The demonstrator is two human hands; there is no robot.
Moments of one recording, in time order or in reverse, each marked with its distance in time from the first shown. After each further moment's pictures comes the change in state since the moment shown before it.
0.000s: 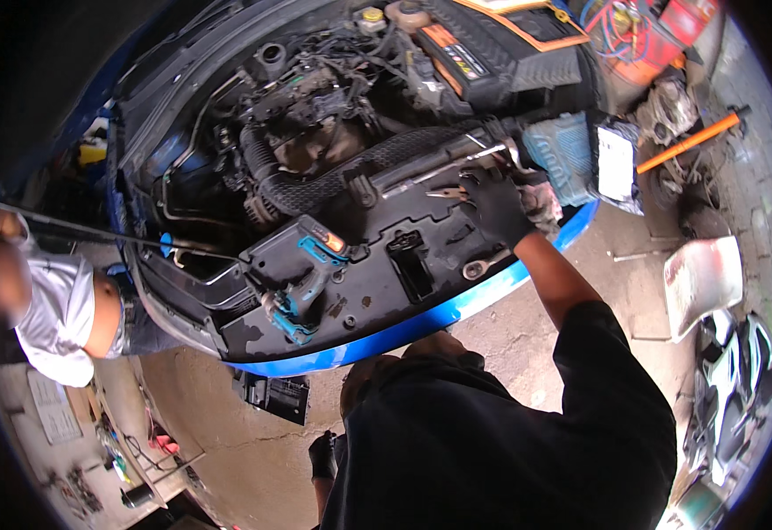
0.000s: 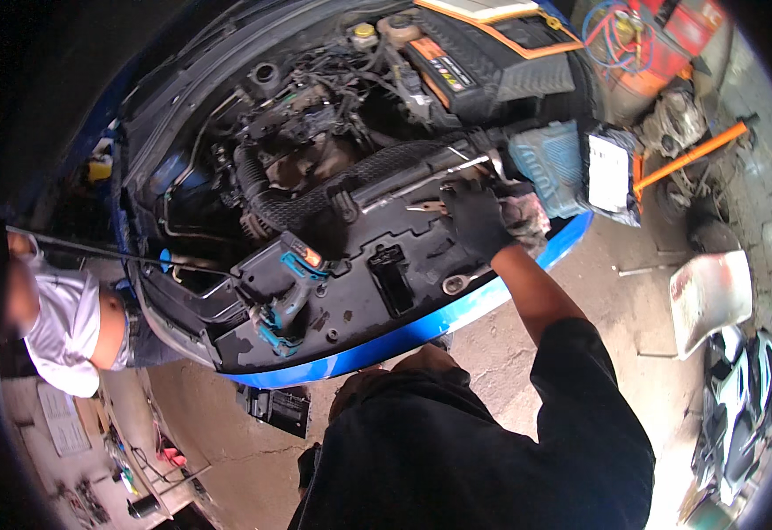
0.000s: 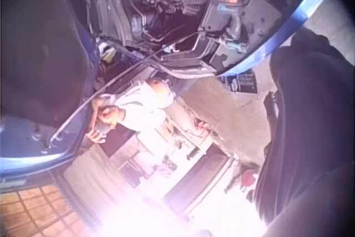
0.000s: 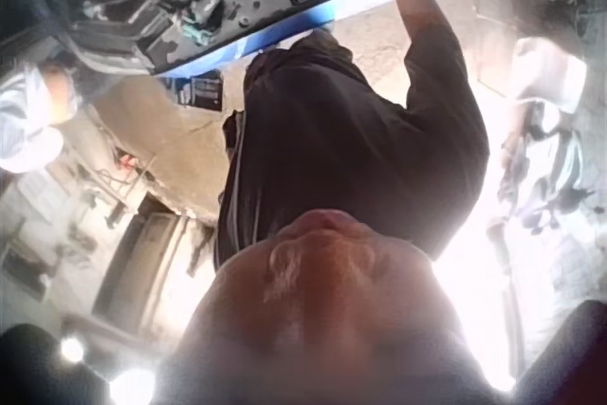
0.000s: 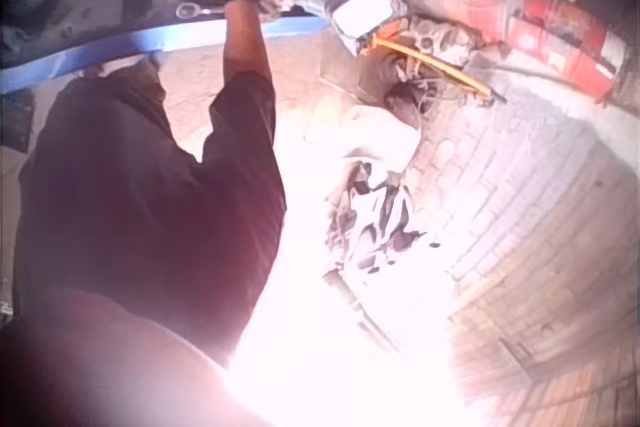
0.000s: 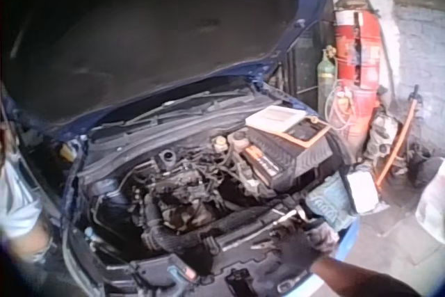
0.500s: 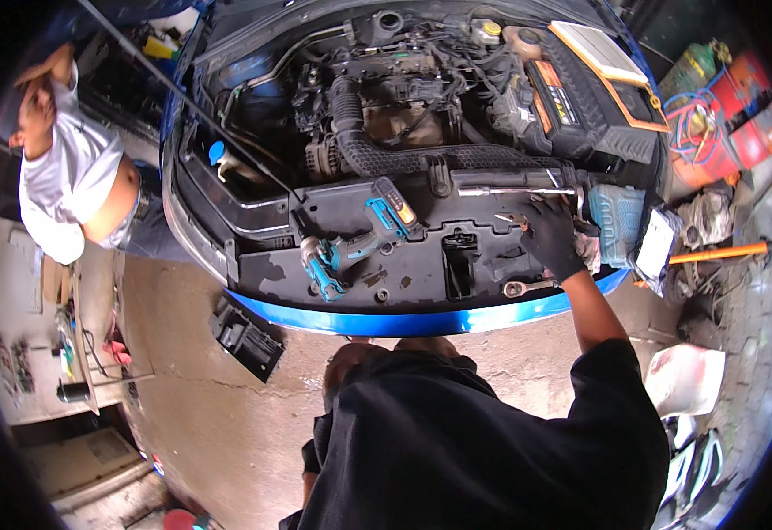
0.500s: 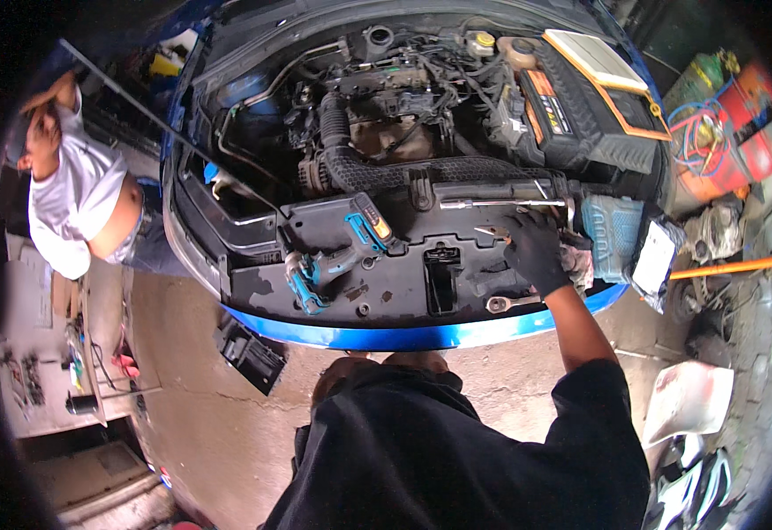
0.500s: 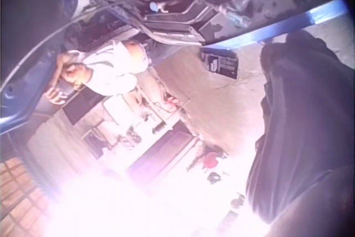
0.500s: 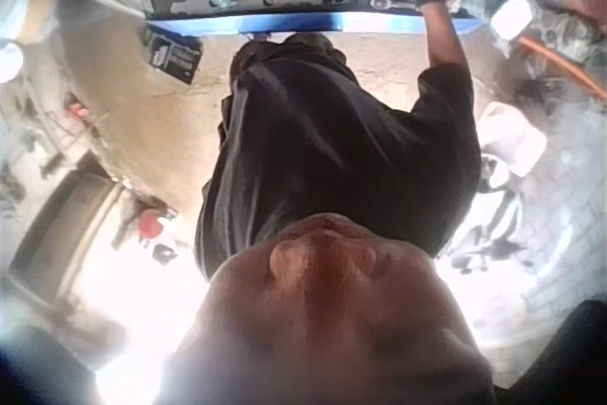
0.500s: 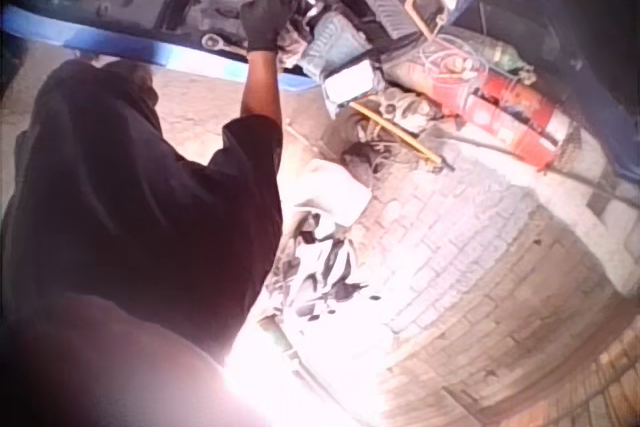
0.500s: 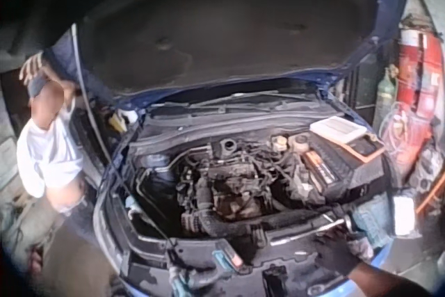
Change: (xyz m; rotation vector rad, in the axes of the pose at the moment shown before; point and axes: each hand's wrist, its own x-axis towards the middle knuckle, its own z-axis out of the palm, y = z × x) left_hand -0.041 -0.105 0.030 -0.060 0.005 -0.216; right_hand 0.015 -0.016 -0.022 -0.006 0.006 -0.256
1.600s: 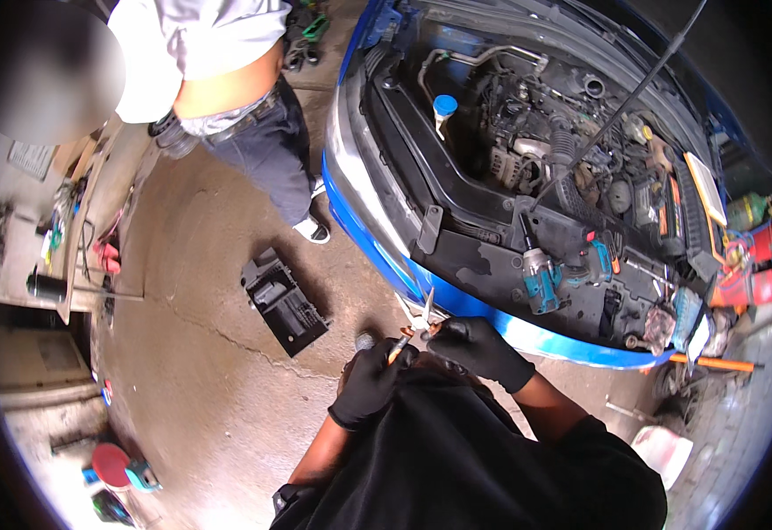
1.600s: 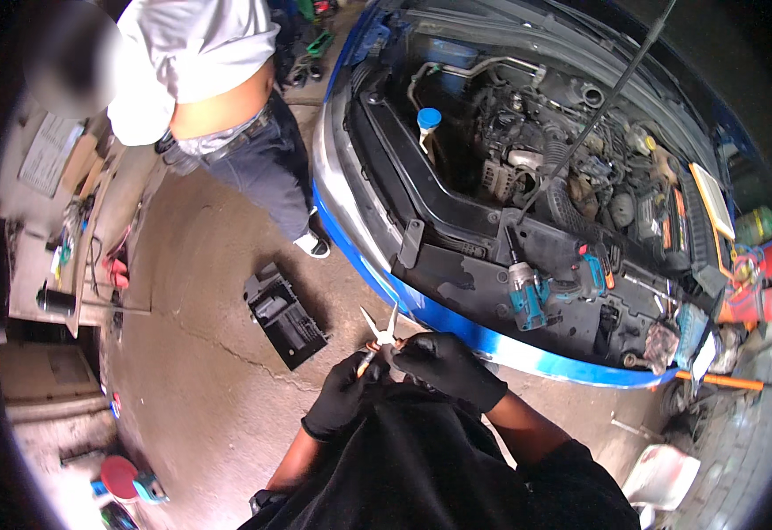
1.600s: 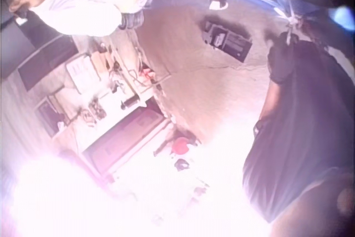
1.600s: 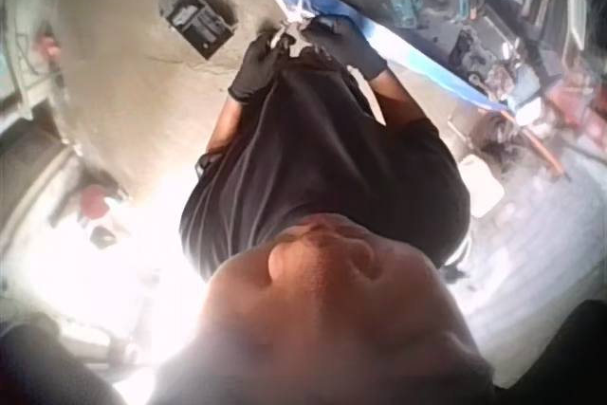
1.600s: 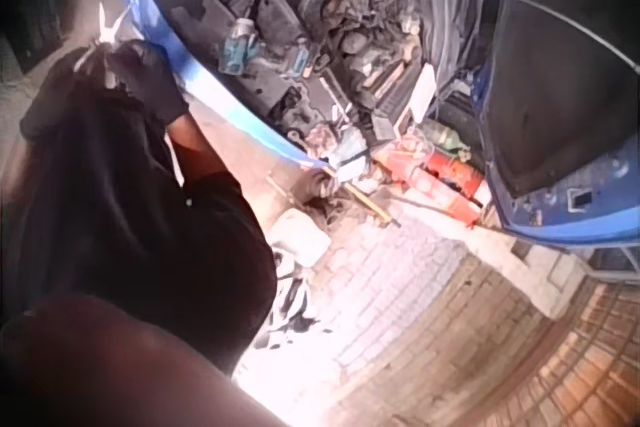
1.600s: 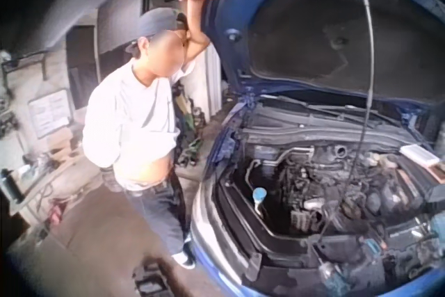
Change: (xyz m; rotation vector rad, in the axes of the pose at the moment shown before) left_hand -0.006 0.264 -0.198 -0.272 -0.360 0.777; right_hand 0.107 -0.561 0.007 1.347 -0.876 0.286
